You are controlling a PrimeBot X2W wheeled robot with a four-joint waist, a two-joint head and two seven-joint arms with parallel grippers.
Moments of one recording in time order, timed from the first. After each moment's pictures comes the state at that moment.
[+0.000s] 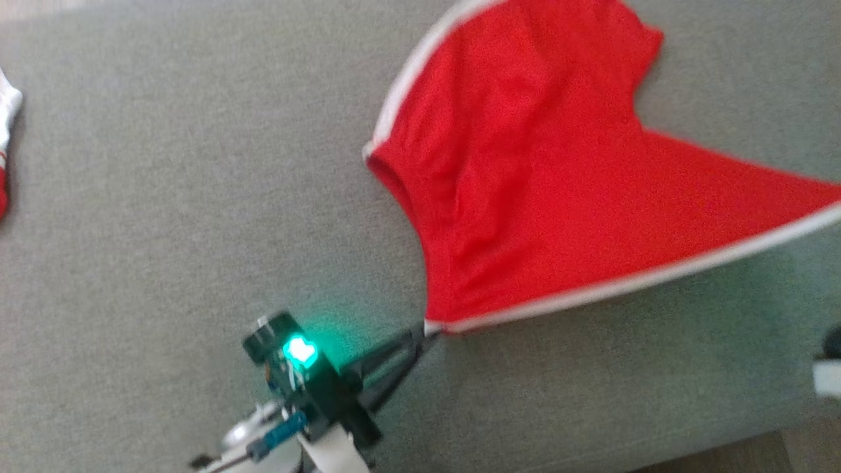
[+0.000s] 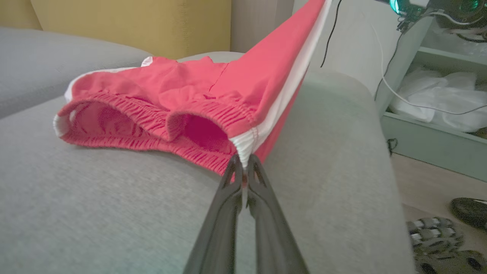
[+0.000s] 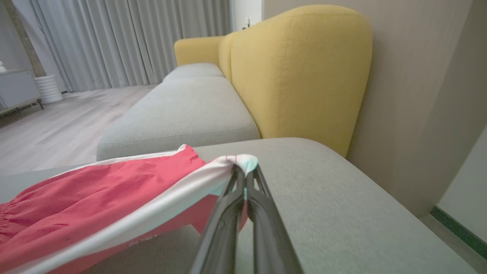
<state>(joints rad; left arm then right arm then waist) -0.40 0.40 -0.96 0.19 -0.29 -0.09 -0.26 0.06 -0.26 -0.19 -0.13 0.40 0.12 -0.16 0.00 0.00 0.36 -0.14</state>
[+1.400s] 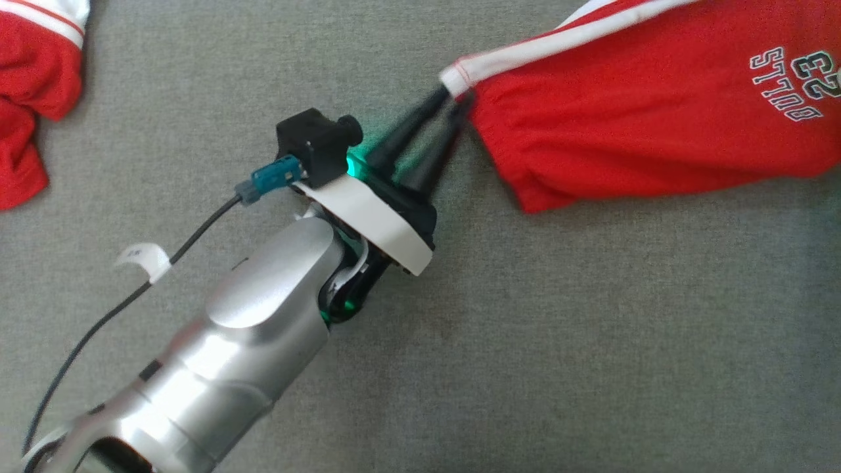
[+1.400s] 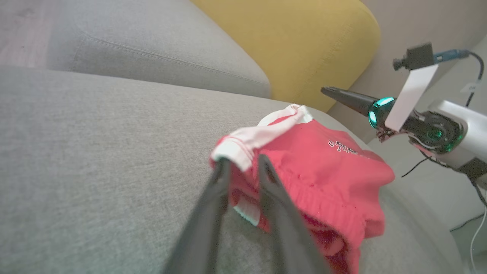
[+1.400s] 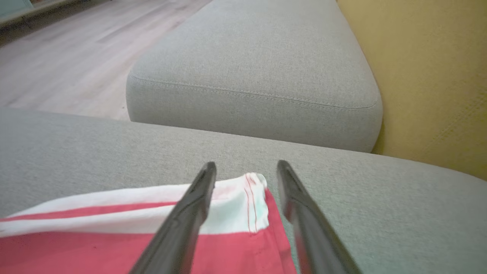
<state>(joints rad) -0.82 0.17 -0.91 0.40 -0.91 -0.12 -0.15 -0.84 -0.56 0.25 0.47 0.47 0.12 0.19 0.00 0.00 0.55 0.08</state>
